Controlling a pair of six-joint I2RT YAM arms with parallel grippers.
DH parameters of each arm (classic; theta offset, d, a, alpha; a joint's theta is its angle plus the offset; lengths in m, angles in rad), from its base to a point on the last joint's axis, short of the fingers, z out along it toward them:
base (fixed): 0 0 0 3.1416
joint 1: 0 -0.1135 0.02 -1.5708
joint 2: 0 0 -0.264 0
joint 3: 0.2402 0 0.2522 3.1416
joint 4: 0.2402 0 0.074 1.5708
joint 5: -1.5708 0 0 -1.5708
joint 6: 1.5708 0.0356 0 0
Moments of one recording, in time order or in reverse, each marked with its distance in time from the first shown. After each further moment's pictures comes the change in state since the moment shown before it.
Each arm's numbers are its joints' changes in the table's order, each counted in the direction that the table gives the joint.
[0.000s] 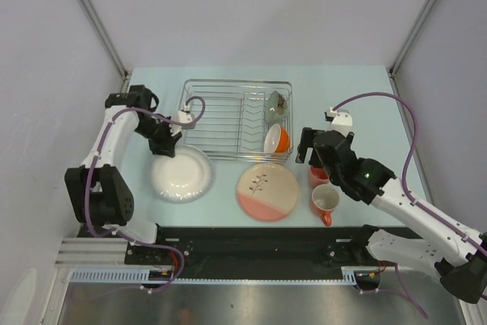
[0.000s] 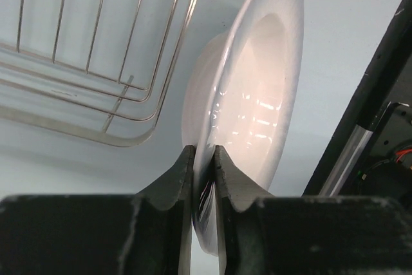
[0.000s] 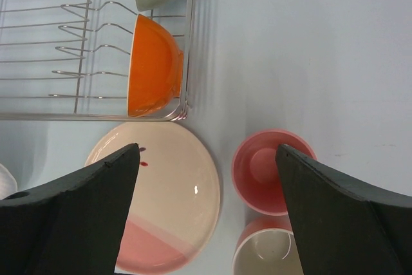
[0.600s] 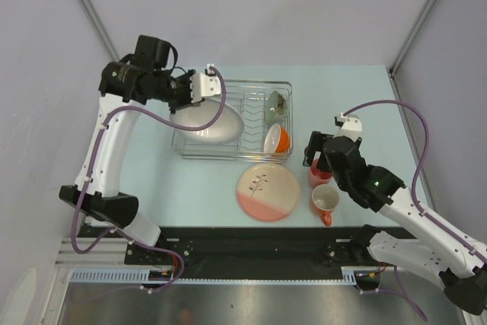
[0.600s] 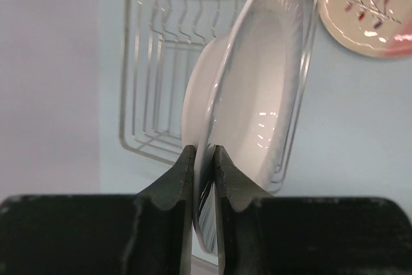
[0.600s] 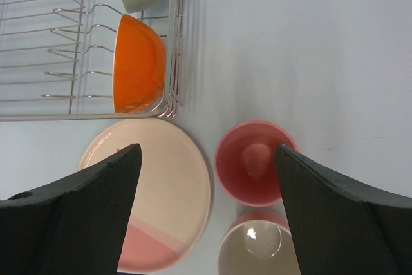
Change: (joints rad) left arm 0.353 0.005 0.623 0.070 0.037 -0.066; right arm 0.031 0.095 -0.066 0.002 0.014 0.001
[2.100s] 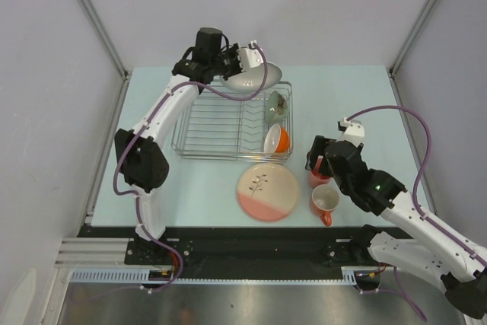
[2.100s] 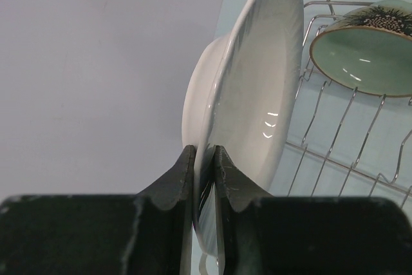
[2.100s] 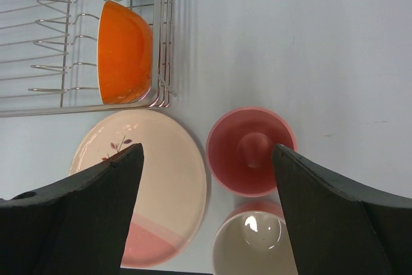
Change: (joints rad) left arm 0.113 -0.410 0.000 -0.891 0.118 -0.201; right arm 0.006 0.045 -0.053 0.016 0.008 0.045
